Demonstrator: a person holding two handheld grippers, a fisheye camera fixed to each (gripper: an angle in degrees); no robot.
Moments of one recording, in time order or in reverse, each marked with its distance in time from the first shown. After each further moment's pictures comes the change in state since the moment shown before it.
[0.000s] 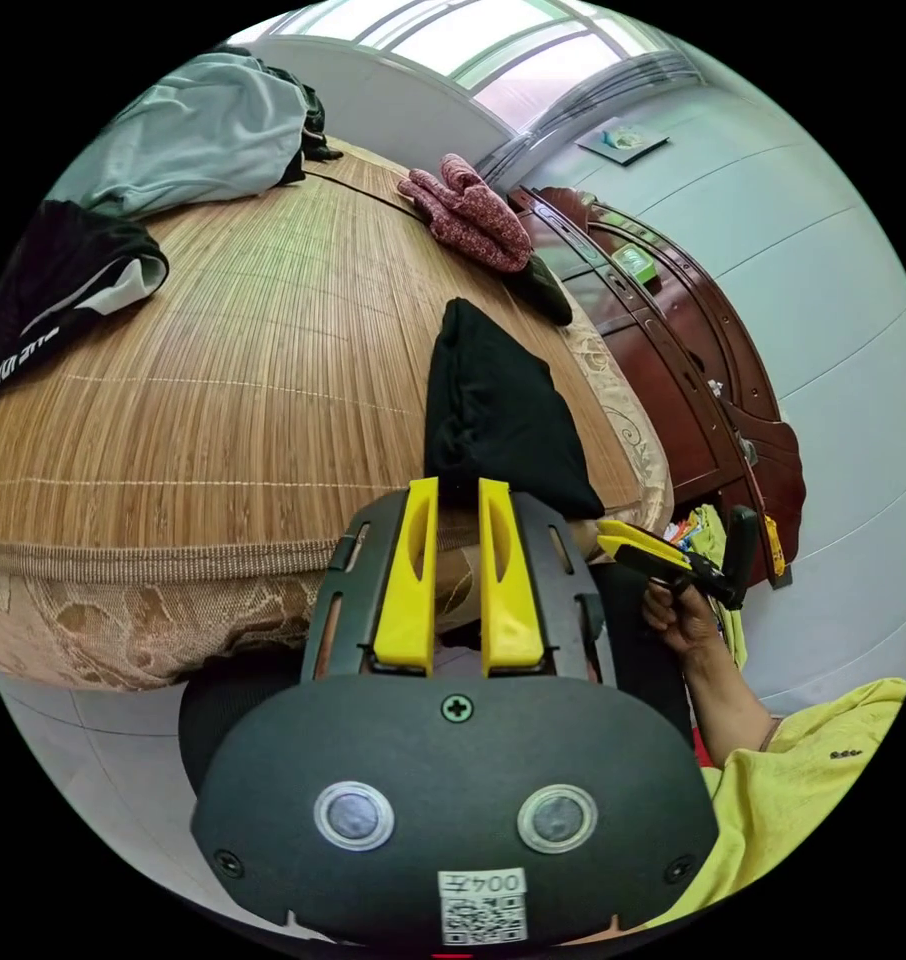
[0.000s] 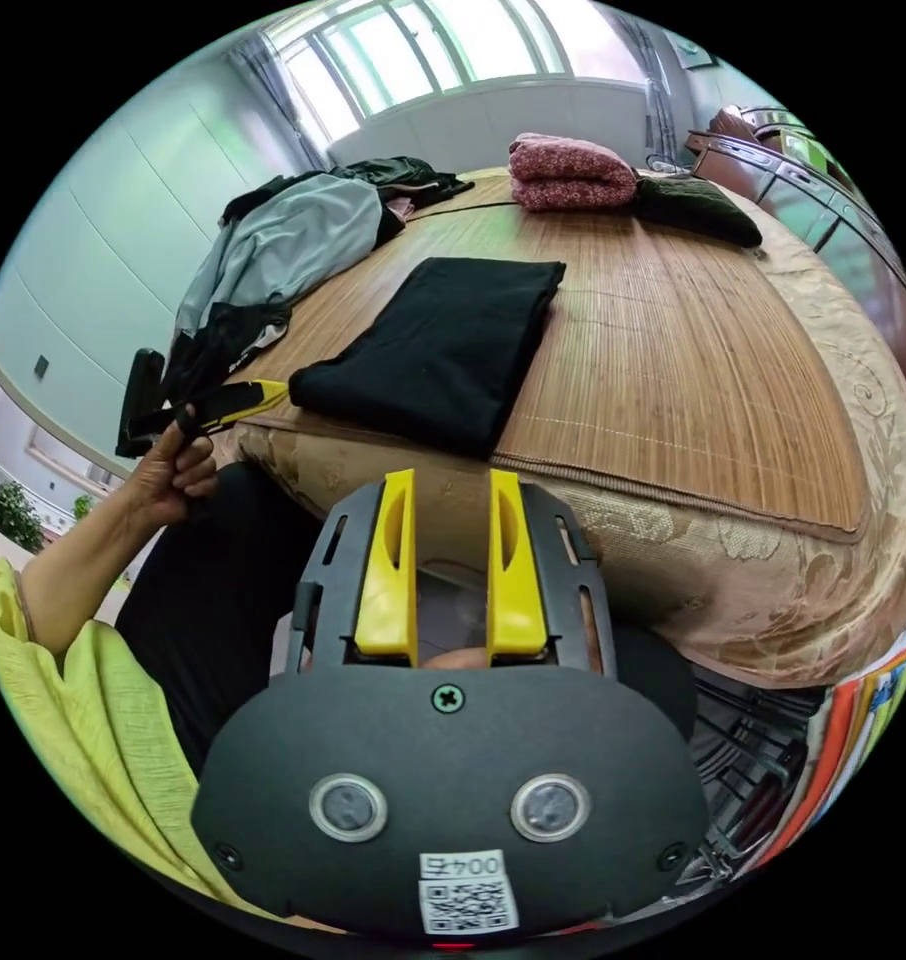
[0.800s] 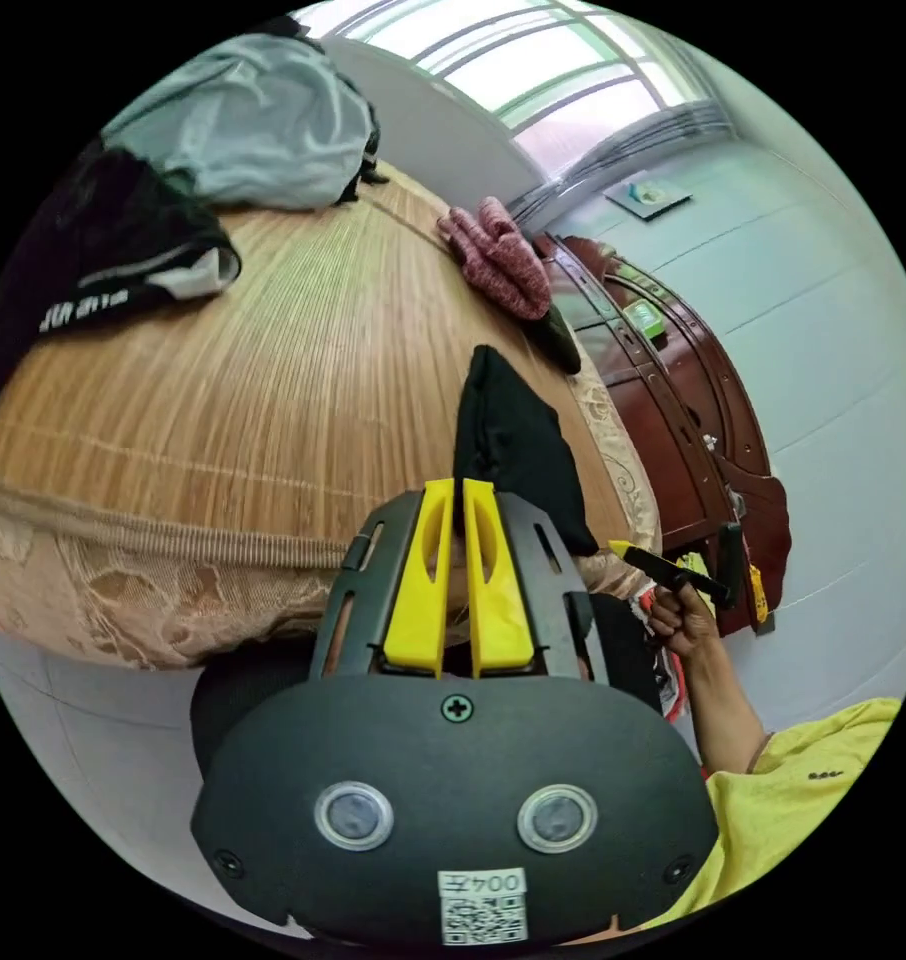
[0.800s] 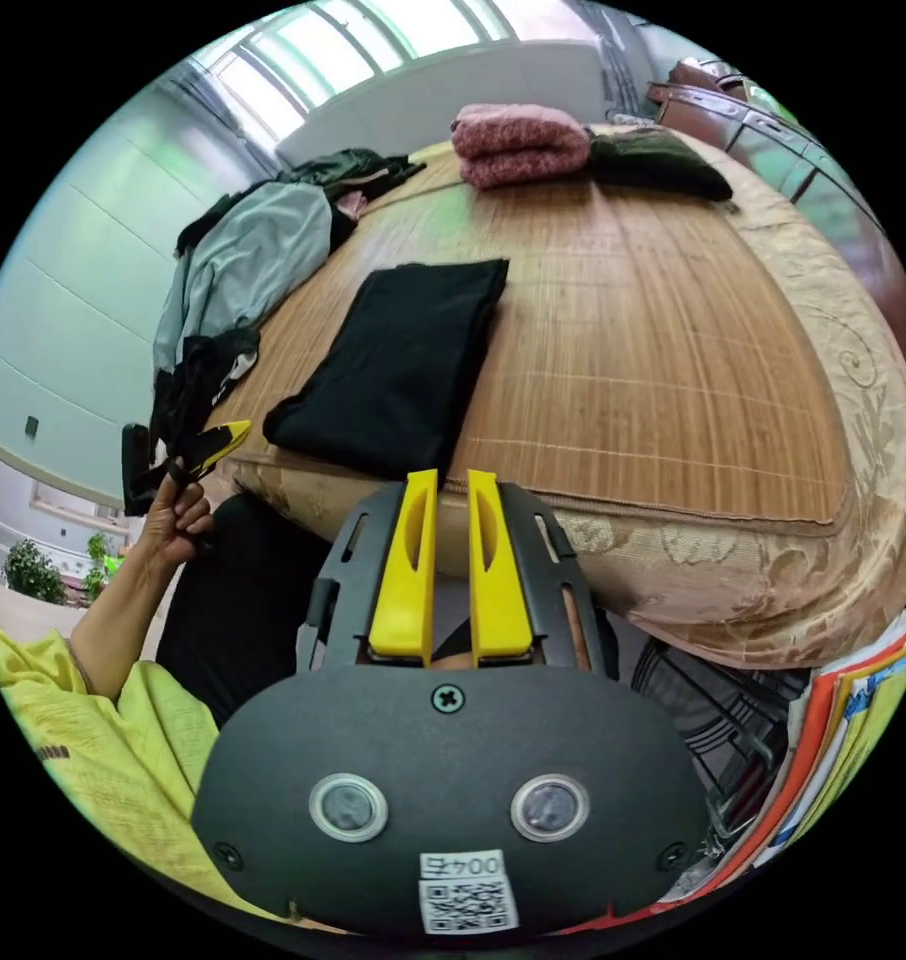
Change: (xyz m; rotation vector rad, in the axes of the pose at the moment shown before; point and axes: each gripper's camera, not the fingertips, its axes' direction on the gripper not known) left arm 0.004 0.057 -0.040 0.124 0.015 -0.083; right arm 0.007 -0.015 0.003 -0.036 -0.046 0.125
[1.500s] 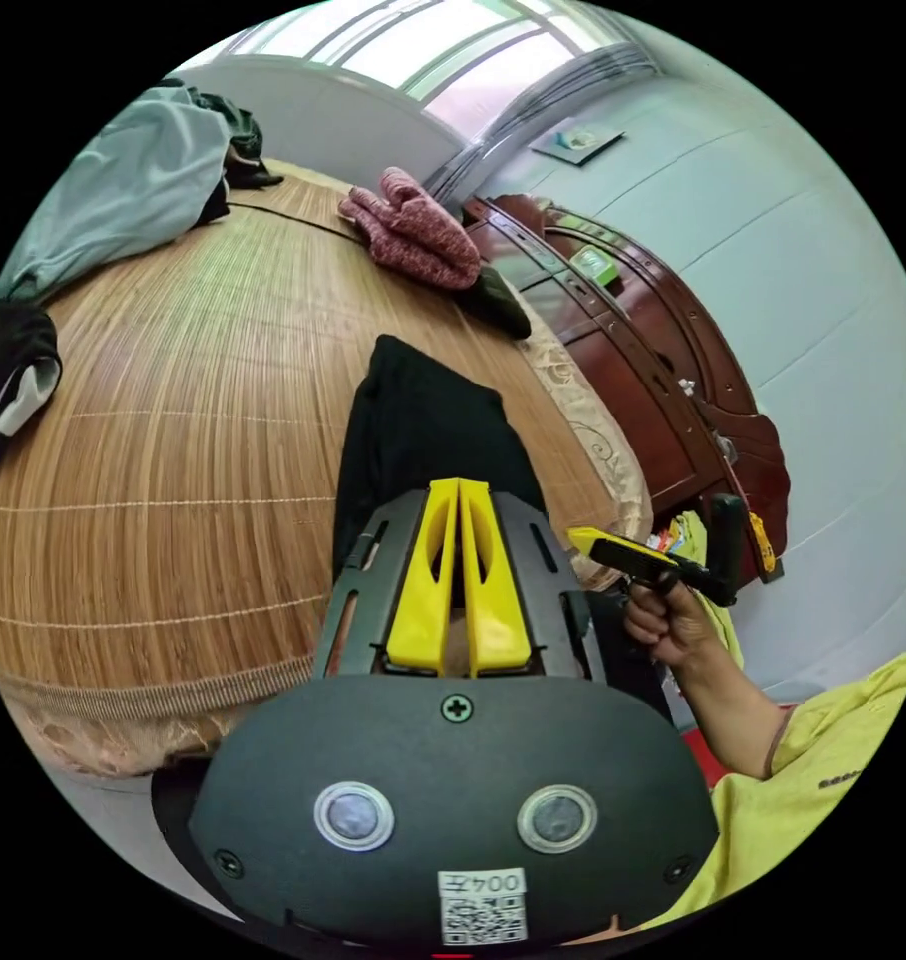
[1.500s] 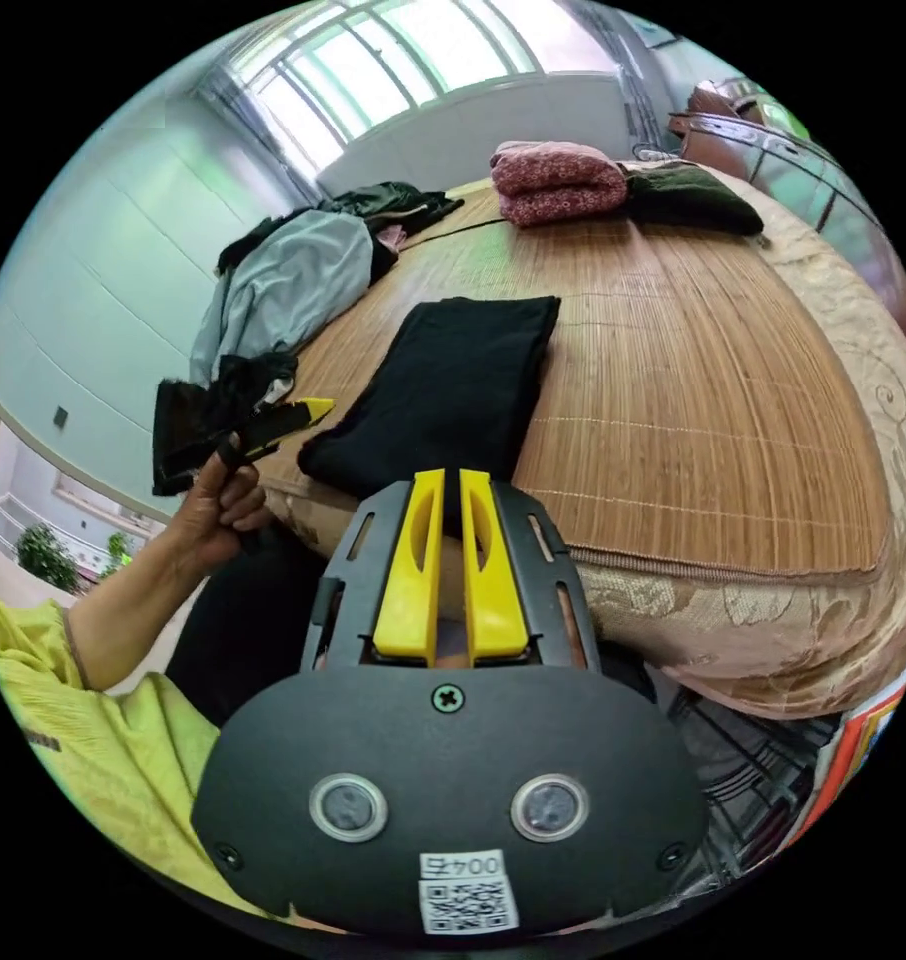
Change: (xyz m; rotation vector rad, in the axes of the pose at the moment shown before) left arm 0.106 0.010 0.094 -0.074 0.053 0.178; right arm 0.042 0.010 0.035 0.096 -0.128 -0.020
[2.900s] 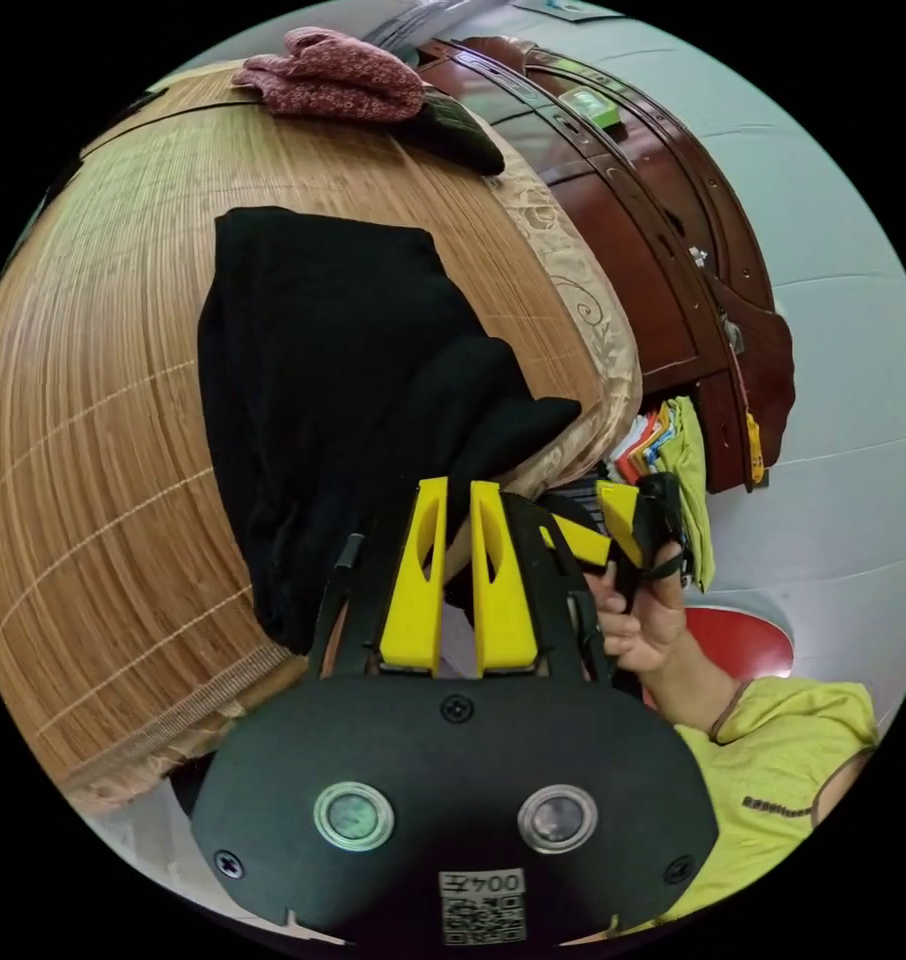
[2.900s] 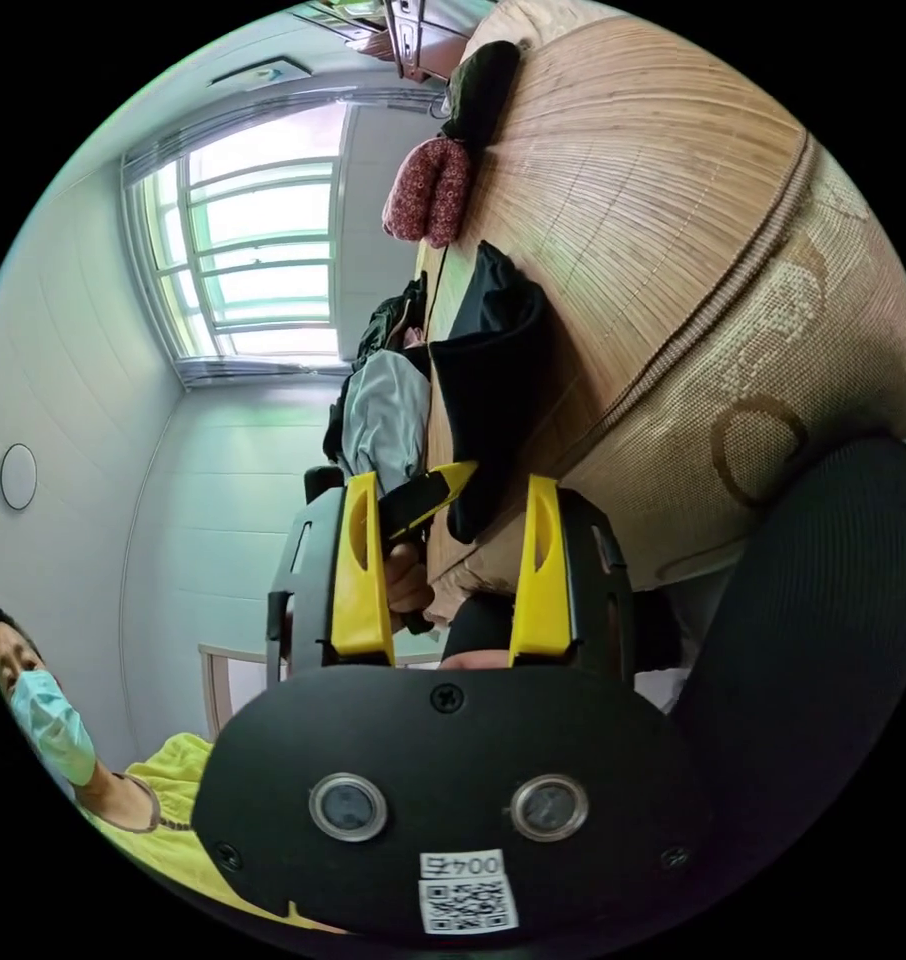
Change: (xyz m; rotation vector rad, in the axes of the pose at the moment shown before) left arm 0.035 -0.136 0.230 -0.500 0.077 0.065; right arm 0.188 0.105 0.005 0.187 -0.648 0.619
